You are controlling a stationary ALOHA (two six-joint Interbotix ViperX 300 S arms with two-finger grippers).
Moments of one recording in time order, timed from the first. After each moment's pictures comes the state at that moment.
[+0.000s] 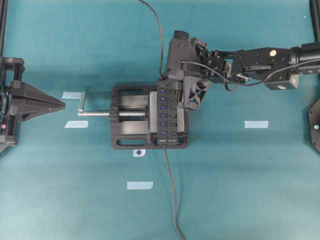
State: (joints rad) left arm 0.00 -0.98 1.17 0.01 0.04 -0.01; right arm -0.22 0.11 0.58 -0.01 0.05 -0.10
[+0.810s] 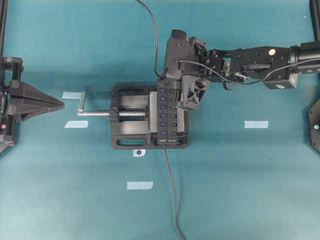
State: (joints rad) left arm 0.00 -0.99 1.17 0.01 0.04 -0.01; right arm -0.22 0.11 0.56 -0.01 0.08 -0.10
